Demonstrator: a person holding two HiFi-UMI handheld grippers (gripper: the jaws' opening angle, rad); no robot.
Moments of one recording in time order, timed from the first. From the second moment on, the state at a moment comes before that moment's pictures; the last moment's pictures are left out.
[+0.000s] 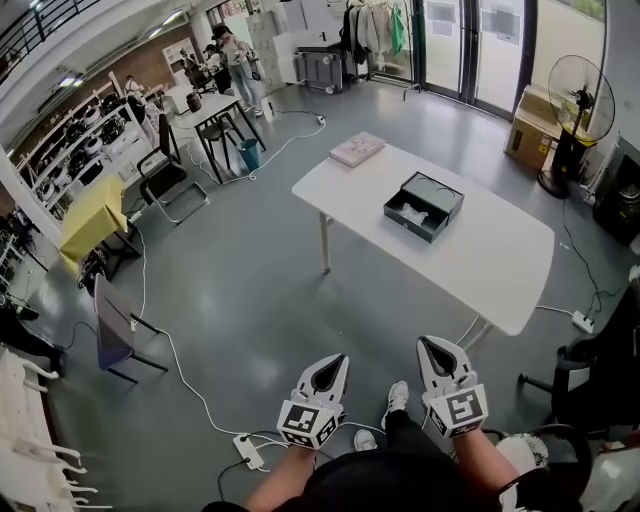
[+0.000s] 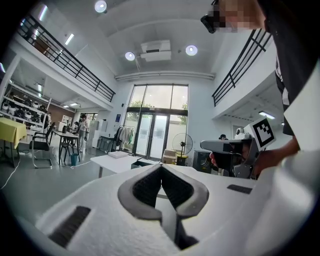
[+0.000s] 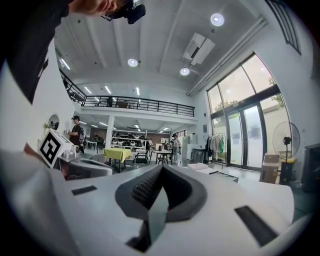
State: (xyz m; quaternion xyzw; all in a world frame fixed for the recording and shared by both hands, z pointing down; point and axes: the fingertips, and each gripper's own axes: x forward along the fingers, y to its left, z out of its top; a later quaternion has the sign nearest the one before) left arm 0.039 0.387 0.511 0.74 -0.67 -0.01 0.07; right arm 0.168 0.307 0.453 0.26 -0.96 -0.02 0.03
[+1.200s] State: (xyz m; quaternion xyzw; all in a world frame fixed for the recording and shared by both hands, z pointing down) left arm -0.040 0.159 0.474 0.73 -0.68 0.03 0.01; right arm 0.091 0.080 0.453 0.21 -0.98 -0.02 0.02
